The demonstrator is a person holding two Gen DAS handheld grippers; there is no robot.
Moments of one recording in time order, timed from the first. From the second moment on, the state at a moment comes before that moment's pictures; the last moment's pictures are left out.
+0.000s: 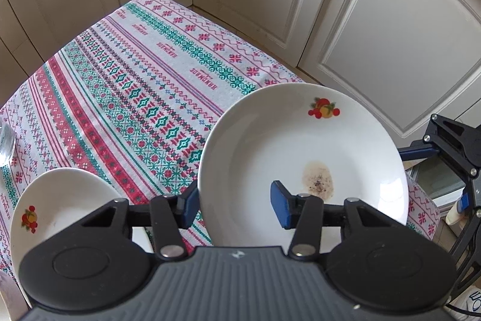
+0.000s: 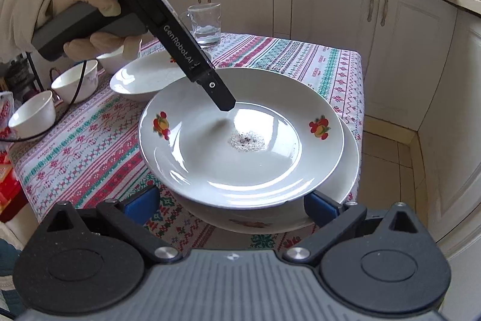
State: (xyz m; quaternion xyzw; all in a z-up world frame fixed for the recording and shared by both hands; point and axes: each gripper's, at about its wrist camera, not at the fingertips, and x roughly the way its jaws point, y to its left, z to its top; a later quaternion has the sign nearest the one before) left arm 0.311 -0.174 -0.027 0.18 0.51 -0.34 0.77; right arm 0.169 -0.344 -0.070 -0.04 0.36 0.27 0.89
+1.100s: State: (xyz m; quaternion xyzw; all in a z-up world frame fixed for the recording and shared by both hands) left arm 0.231 -0.103 0.026 0.17 0.38 -0.29 0.86; right arm 0.121 -0.312 -0.017 -0.10 0.29 0.22 0.93
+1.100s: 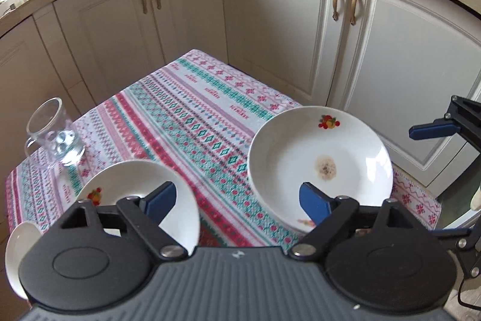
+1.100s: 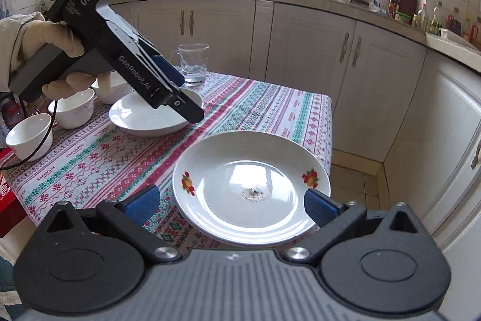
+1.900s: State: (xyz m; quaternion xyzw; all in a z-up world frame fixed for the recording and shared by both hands) left arm 0.293 0.026 -0.004 0.15 0.43 -0.24 0.86; right arm 0.191 -0.158 -0.042 -0.11 0.32 0.26 0.90
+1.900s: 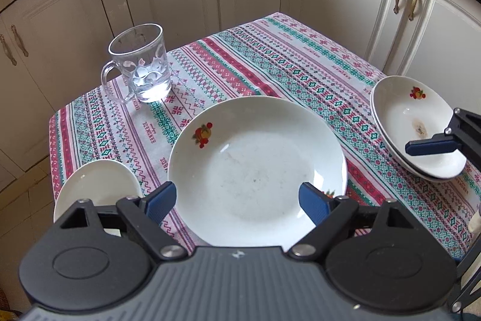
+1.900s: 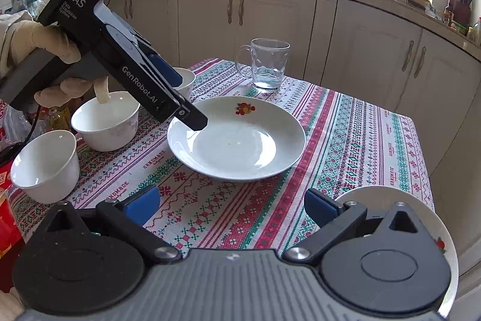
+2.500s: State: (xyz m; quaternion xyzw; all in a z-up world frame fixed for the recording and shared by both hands) left arm 0.372 0.014 -0.034 0.18 0.55 -0.22 0.79; right arm 0.251 -0.125 -0.098 -0.11 0.40 0.26 0.87
